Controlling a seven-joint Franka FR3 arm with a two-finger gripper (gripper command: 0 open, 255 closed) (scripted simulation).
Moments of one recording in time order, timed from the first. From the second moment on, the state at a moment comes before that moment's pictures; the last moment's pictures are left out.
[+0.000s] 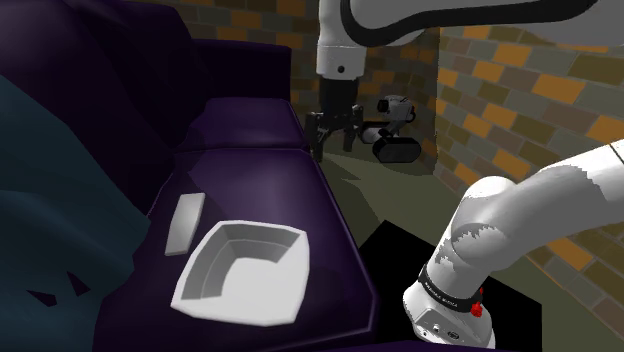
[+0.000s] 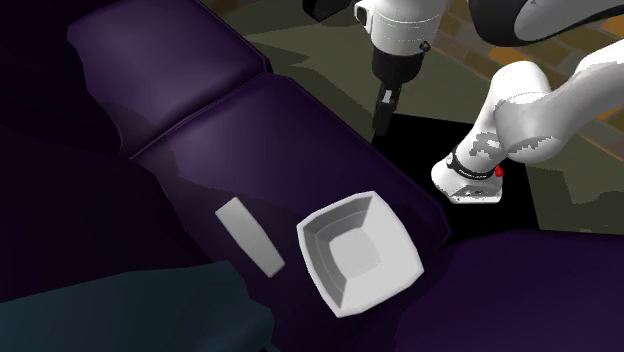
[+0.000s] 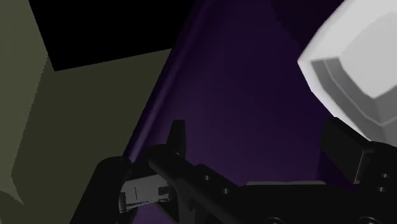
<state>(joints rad) 0.01 -0.66 0.23 -2.38 0.17 1.63 0.34</state>
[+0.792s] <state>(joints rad) -0.03 -0.27 0.49 -2.23 0.16 1.92 0.76</state>
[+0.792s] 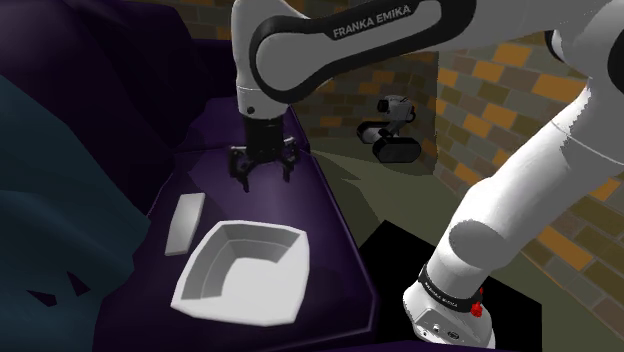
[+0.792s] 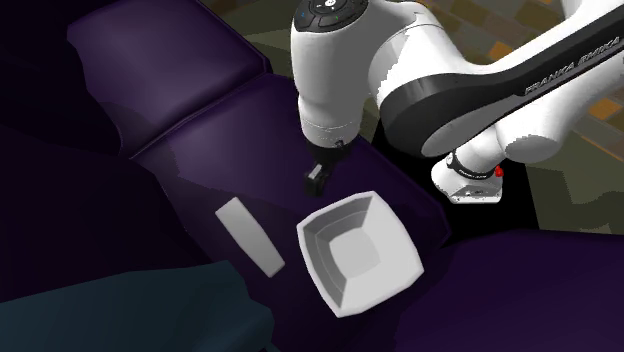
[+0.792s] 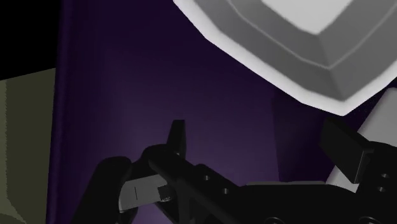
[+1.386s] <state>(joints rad) -0.02 0.12 0.59 -1.97 -0.08 2.02 1.13</state>
